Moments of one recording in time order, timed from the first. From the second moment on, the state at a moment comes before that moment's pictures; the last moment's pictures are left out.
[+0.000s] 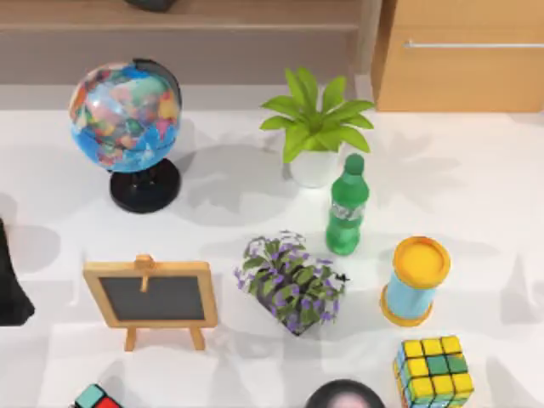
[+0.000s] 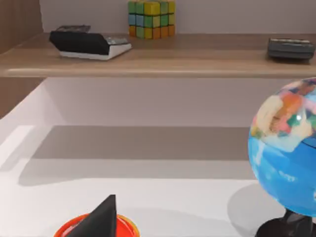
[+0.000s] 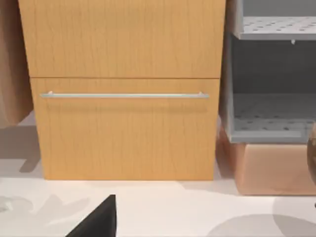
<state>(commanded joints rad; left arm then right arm) 0.00 0.00 0.00 0.00 0.00 0.00 0.00 0.00 0.00 0.00 0.00 0.00</state>
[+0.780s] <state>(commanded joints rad) 0.00 0.00 0.00 0.00 0.00 0.00 -0.38 0.59 0.36 0.24 -0.40 0.01</state>
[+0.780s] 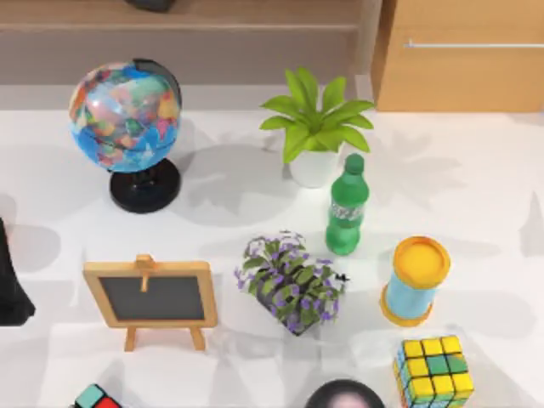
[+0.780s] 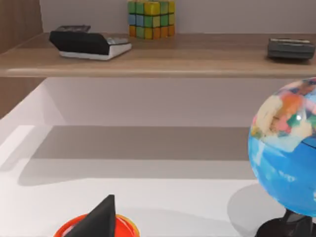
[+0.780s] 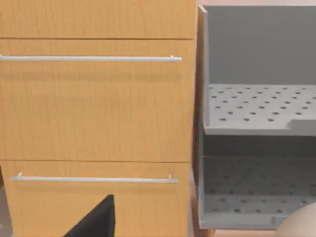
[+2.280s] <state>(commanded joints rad) 0.00 0.00 0.00 0.00 0.00 0.00 -0.22 1.64 0.79 0.87 -0.17 -0.82</state>
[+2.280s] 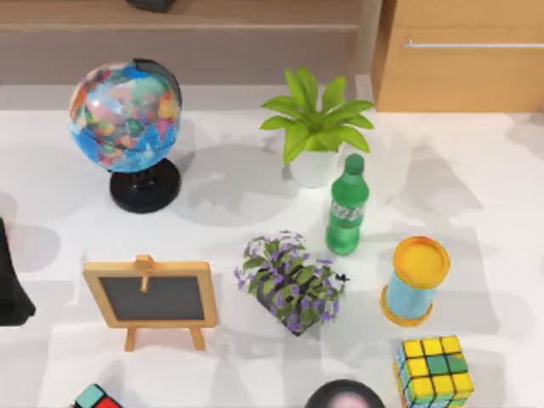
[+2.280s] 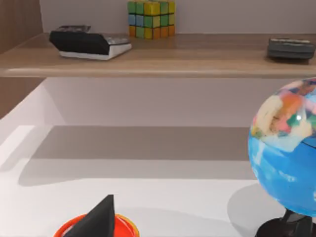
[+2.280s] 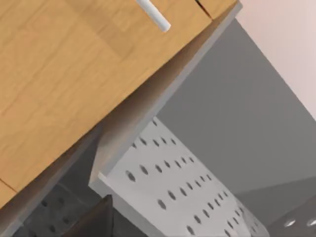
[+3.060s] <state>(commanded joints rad) 0.00 0.00 0.00 0.00 0.00 0.00 0.18 2.23 0.94 1.28 0.21 -1.56</state>
